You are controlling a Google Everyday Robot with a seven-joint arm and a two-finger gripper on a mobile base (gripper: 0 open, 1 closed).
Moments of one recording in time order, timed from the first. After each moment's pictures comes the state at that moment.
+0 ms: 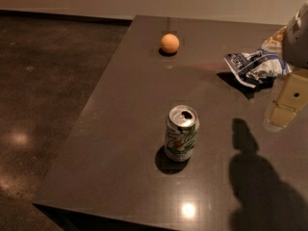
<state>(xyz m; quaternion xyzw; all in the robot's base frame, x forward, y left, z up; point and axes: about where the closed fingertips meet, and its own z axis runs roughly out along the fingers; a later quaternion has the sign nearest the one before) 0.438 -0.217 0.976 -0.60 0.78 -0.03 0.16</state>
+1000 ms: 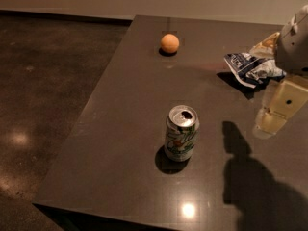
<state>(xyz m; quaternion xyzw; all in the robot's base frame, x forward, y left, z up) 0.429 -0.191 0.972 -0.62 0.76 0.01 0.19</state>
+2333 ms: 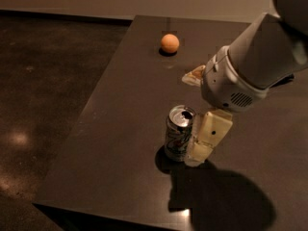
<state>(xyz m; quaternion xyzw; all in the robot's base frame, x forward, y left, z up) 0.409 -0.070 0.925 -0.67 0.70 0.12 0.23</state>
